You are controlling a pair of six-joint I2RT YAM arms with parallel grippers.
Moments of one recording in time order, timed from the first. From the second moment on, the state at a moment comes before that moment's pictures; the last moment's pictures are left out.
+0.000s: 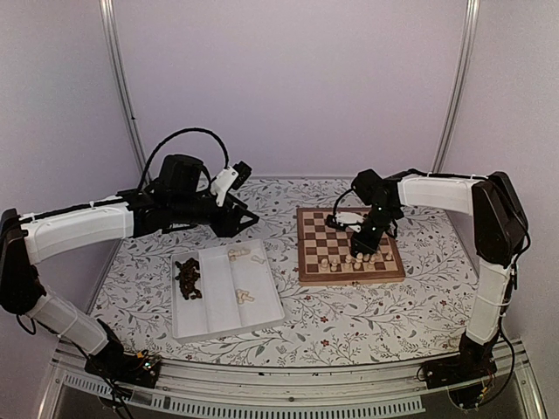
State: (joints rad) left arm -0.67 1.43 1.05 -0.14 0.25 0.09; right arm 0.53 1.94 1.43 -0.82 -0.14 -0.55
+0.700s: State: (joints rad) left arm -0.67 1.45 1.05 -0.15 0.25 0.09; right arm 0.52 1.95 1.51 -0.88 -0.14 -0.53
